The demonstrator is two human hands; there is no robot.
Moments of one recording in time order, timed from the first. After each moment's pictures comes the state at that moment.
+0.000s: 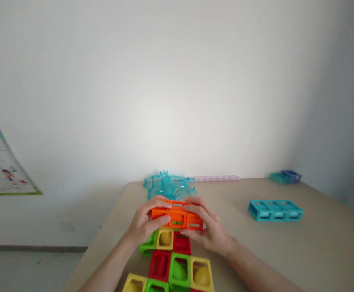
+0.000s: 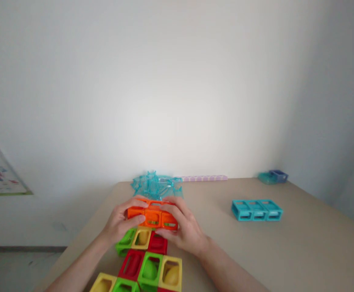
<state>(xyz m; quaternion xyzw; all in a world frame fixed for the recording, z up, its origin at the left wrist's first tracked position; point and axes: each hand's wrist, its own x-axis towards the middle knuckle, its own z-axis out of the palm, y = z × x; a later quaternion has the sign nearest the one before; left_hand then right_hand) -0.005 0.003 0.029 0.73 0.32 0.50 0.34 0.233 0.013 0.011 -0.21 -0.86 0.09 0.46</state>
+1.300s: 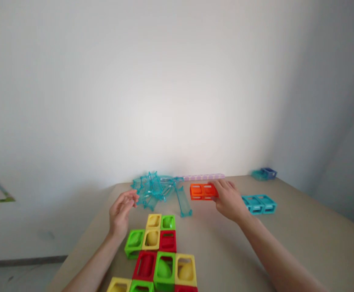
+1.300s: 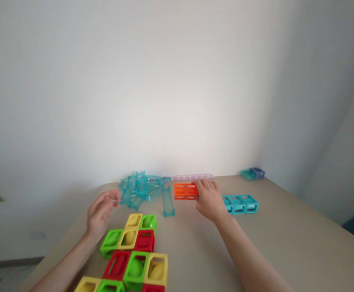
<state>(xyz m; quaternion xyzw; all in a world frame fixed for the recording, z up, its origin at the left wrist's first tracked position) -0.024 0.036 -0.006 0.52 0.34 0.72 0.33 0.333 0.050 0.038 -0.54 -0.79 -0.15 0.25</state>
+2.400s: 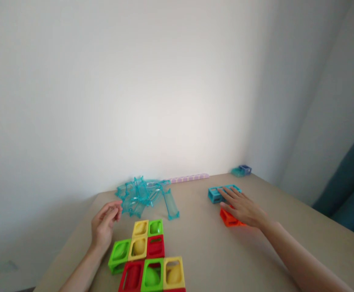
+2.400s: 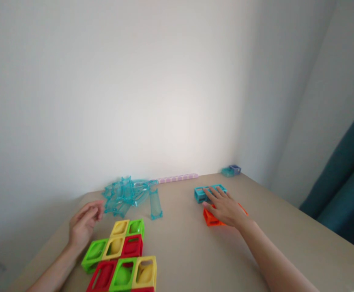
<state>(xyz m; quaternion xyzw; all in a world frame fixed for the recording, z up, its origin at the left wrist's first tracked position) -0.035 0.051 -0.021 0.49 0.36 0.71 0.37 0.444 0.032 -0.004 -0.62 -0.77 -0.10 0.09</state>
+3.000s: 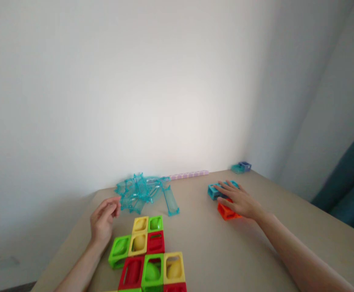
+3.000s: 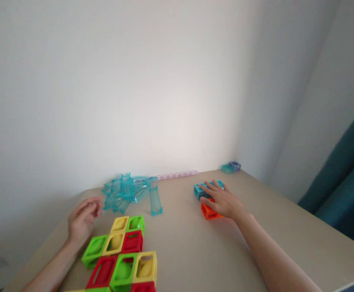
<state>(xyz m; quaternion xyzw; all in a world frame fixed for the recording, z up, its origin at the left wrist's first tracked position) -0.038 0.054 -0.022 0.47 0.35 0.72 0.37 0.436 0.035 0.013 -0.60 -0.80 -0.04 0.08</state>
